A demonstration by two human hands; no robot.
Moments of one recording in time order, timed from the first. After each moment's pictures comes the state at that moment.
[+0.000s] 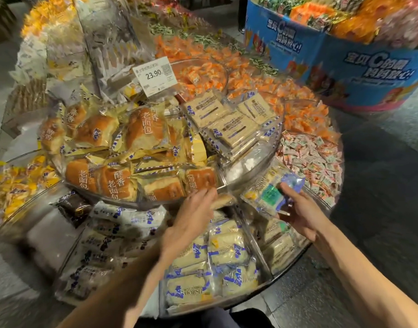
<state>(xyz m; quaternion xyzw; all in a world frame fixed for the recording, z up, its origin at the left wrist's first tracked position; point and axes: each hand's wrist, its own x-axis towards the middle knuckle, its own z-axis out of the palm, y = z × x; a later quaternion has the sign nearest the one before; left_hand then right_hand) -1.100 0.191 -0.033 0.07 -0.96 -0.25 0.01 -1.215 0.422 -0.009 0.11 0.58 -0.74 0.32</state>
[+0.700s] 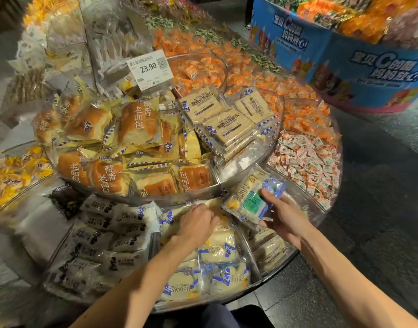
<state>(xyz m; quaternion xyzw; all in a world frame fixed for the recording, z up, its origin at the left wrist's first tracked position) -1.107 0.224 -0.070 0.18 -0.95 -0.22 -0.11 -1.208 0.418 -0.016 0.08 0.56 -0.73 0.38</state>
